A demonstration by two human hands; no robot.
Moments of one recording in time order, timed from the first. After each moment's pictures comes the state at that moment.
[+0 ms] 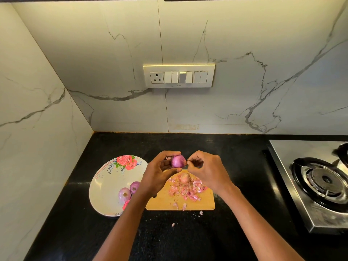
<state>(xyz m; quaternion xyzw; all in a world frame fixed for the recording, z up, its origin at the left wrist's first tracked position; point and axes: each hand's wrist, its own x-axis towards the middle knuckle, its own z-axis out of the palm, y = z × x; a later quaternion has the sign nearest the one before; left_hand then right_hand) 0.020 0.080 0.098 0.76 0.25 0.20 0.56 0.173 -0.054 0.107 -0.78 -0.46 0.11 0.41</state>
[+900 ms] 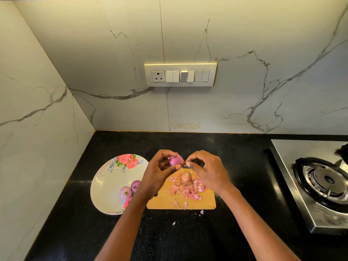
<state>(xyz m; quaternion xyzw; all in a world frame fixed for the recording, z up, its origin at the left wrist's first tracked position) 0.017 0.074 0.102 0.70 0.25 0.23 0.62 0.170 -0.054 0.104 -0.76 -0.48 0.10 0.41</state>
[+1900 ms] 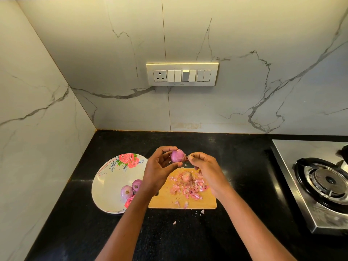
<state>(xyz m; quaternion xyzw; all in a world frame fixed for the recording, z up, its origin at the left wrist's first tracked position) 0.020 0.074 0.105 0.71 0.25 0.28 0.60 0.155 -0.047 0.112 -0.68 -0.21 0.37 0.60</state>
